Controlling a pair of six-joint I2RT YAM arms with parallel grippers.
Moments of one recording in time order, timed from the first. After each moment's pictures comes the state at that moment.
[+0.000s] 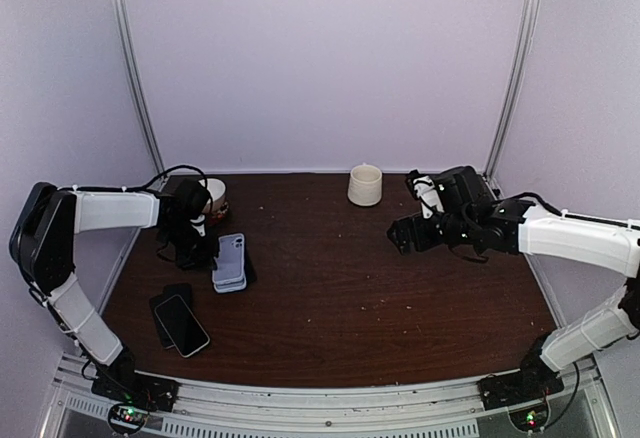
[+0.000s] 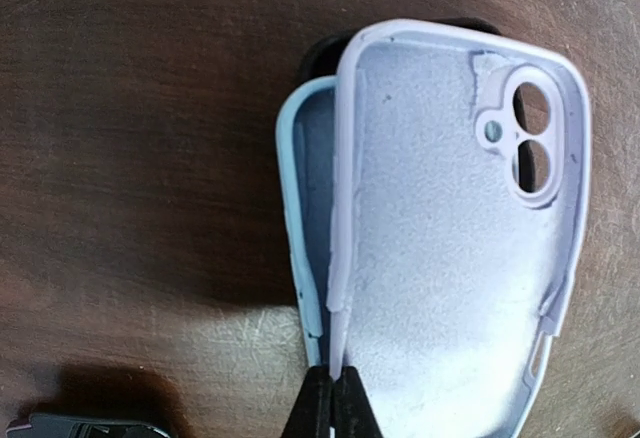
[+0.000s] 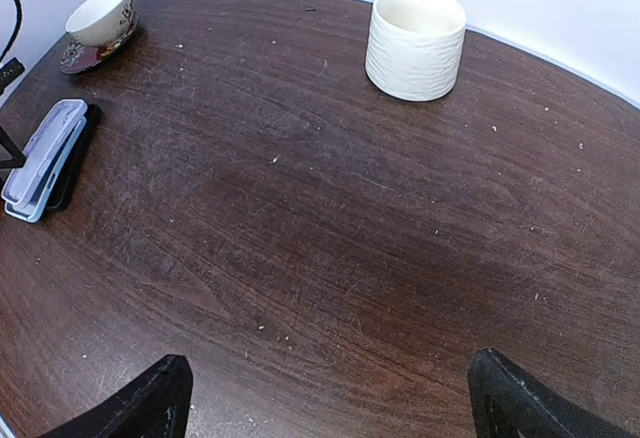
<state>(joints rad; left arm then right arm) -0.36 1.66 1.01 -0.61 0.08 -0.58 0.69 1.33 0.92 -0.26 0.14 0.21</state>
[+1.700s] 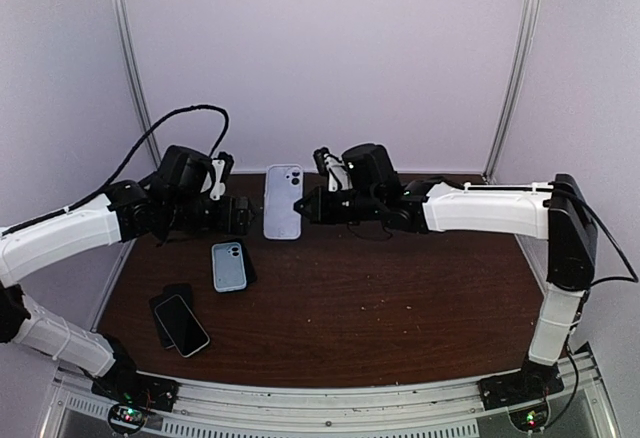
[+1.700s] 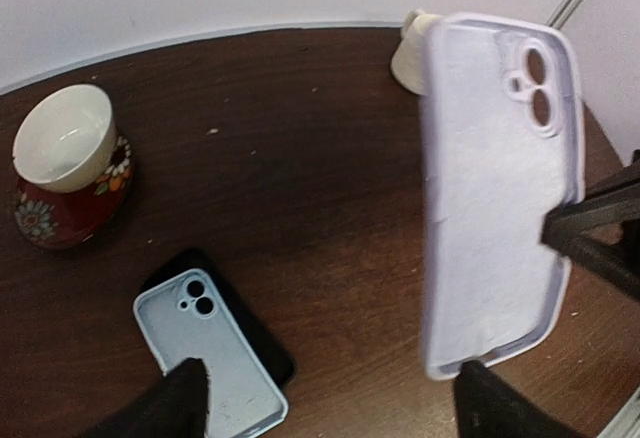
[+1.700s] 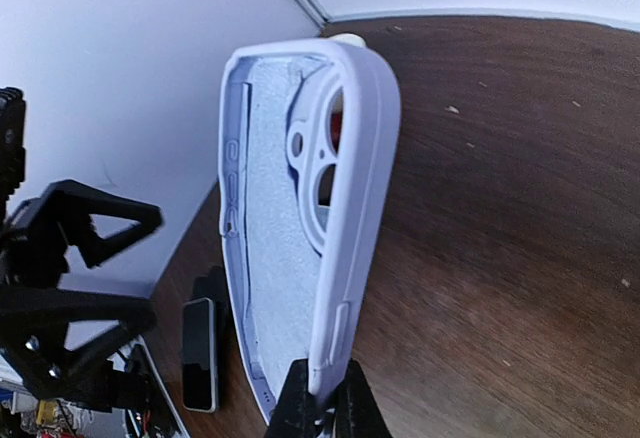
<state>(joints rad) -0.71 1.27 1.05 -0.42 -0.17 -0.40 0.88 1.86 1.45 0.02 -0.16 0.61</state>
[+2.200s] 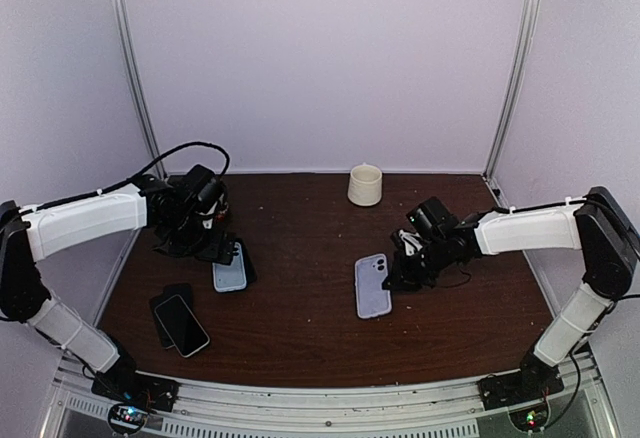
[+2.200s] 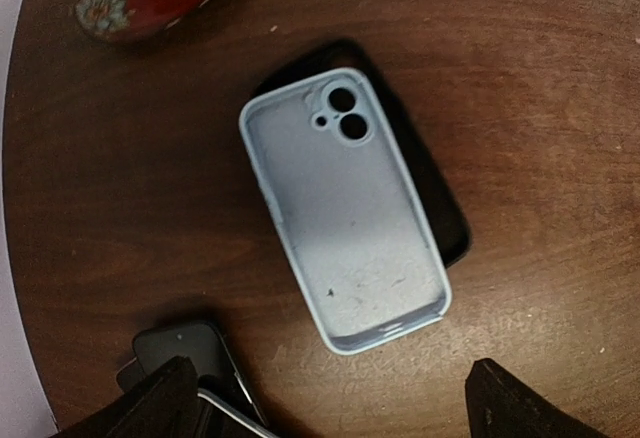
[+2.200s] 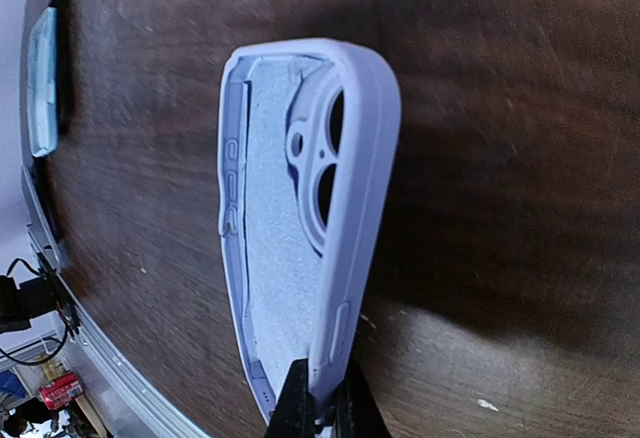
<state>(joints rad) -0.62 1.45 1.11 -0.84 -0.23 -0.47 0.65 1.61 0.92 -0.34 -0.37 0.67</state>
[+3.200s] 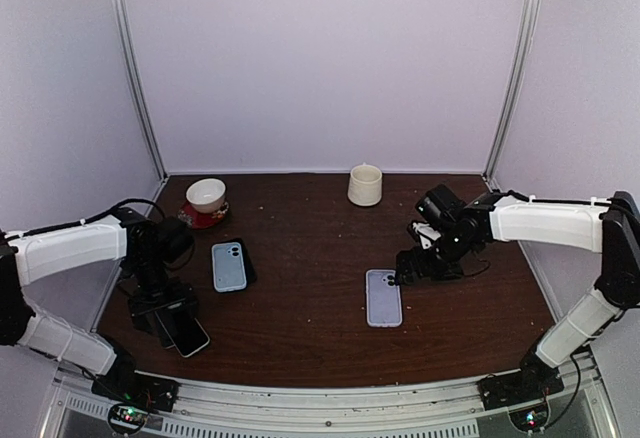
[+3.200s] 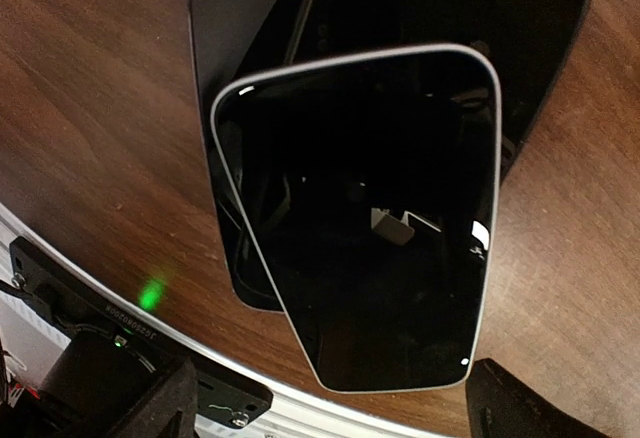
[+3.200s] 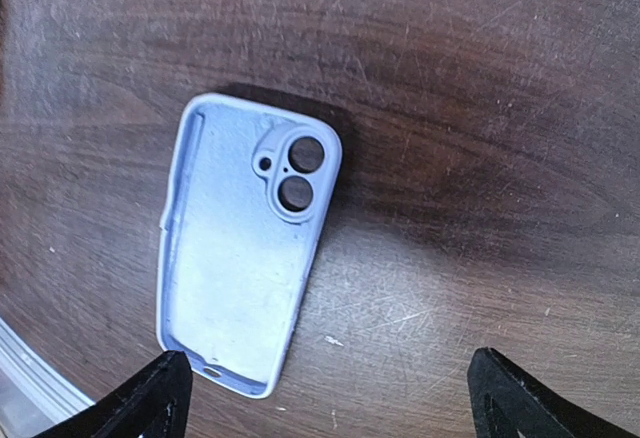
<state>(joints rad) -0.50 1.28 0.81 -1.17 0.00 -1.07 0.62 1.52 1.01 -0.69 -0.11 0.46</state>
